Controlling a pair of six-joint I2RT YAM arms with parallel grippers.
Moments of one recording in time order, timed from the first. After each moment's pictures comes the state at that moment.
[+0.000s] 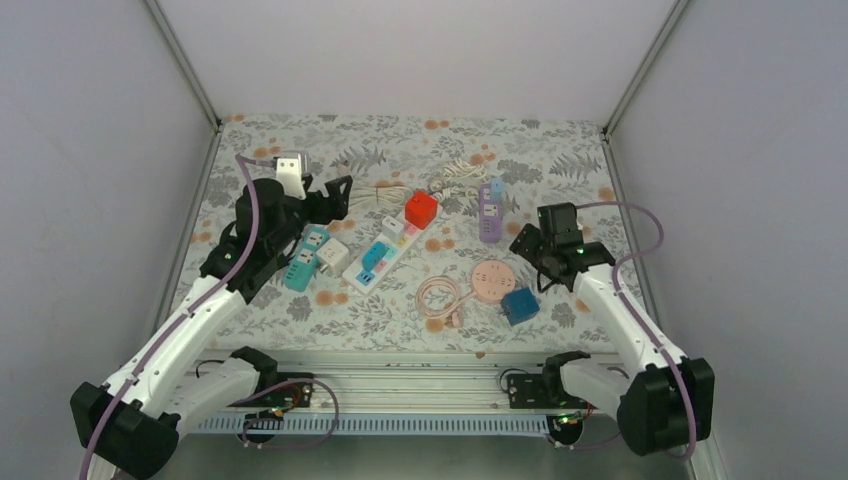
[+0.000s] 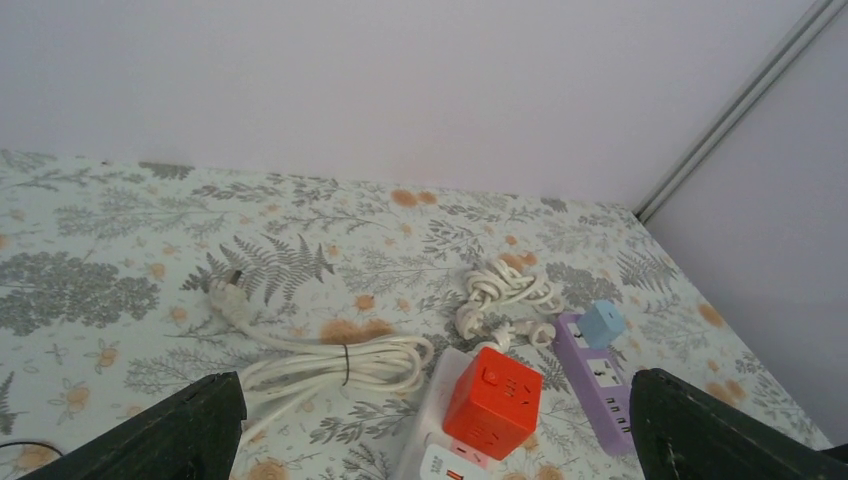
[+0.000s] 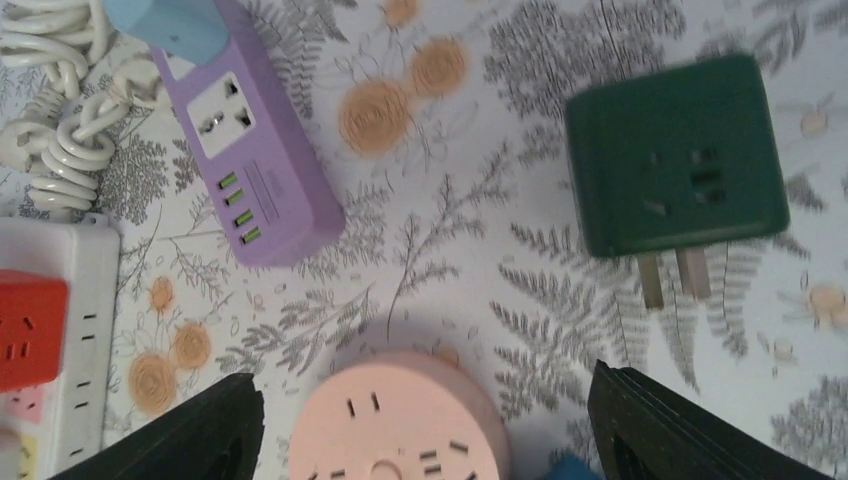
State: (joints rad) left arm -0.42 0.94 0.86 -0.18 -0.02 -0.39; right arm 0.23 1.10 0.77 -0.66 0.13 0.77
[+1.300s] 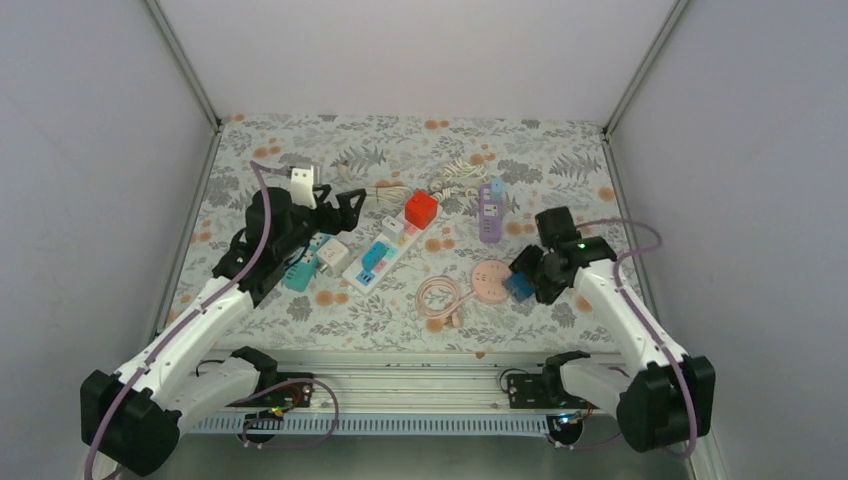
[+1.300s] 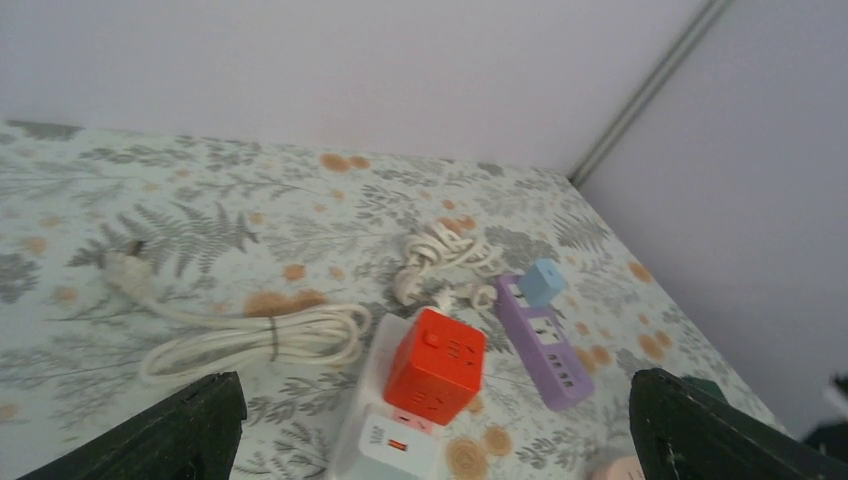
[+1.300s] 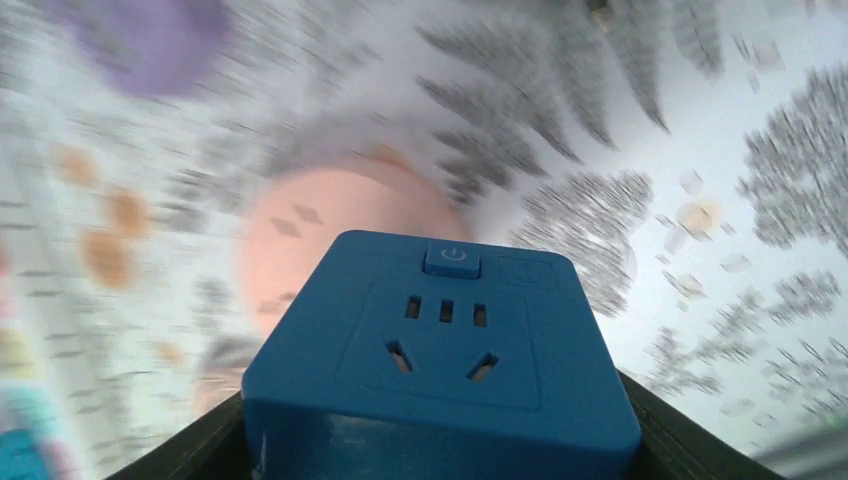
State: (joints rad) left arm -0.42 0.95 0.75 -0.04 0.12 -0.42; right arm 0.23 1.11 0.77 -0.99 -0.08 0.97
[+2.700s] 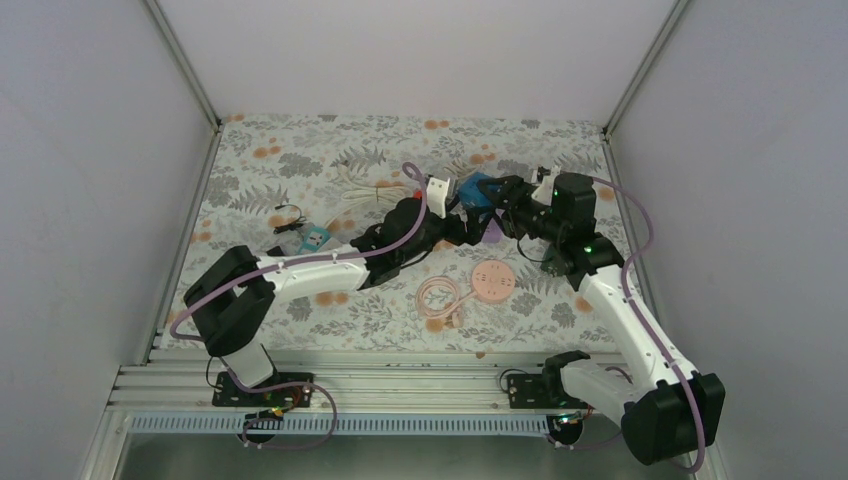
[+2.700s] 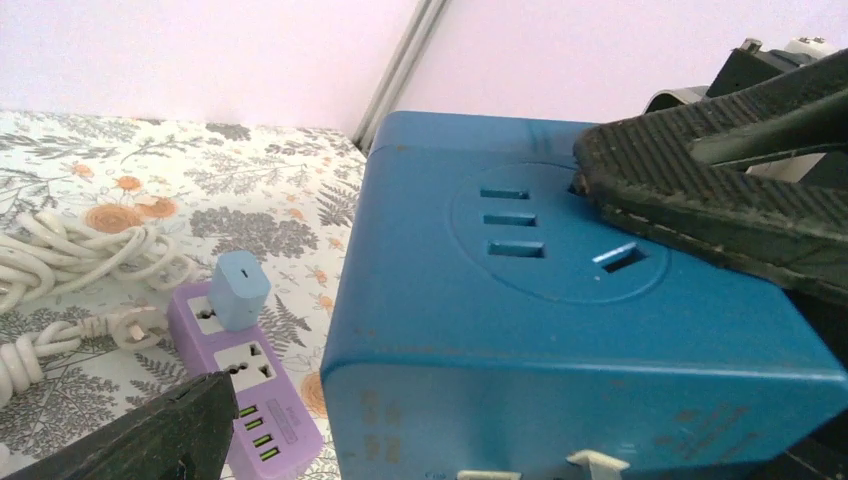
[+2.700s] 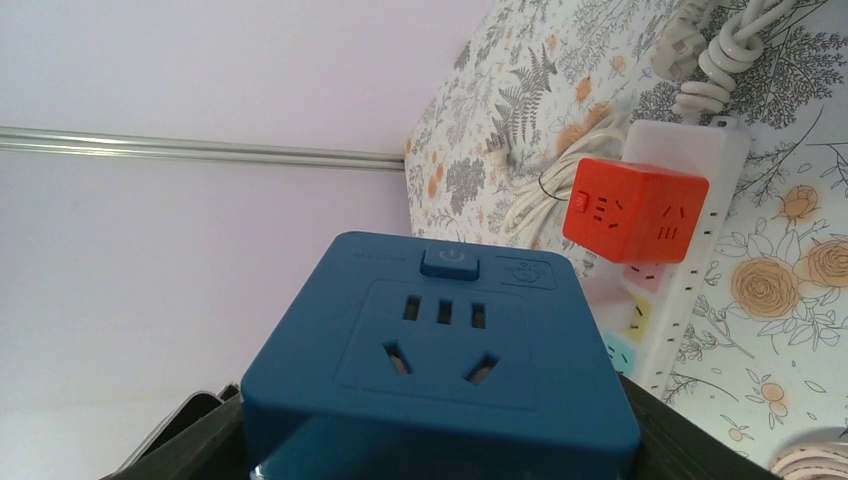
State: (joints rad) left arm -0.96 1.67 1.05 0.49 -0.06 -0.55; right arm 0.26 1.03 0.87 -0.21 -0.51 1.19
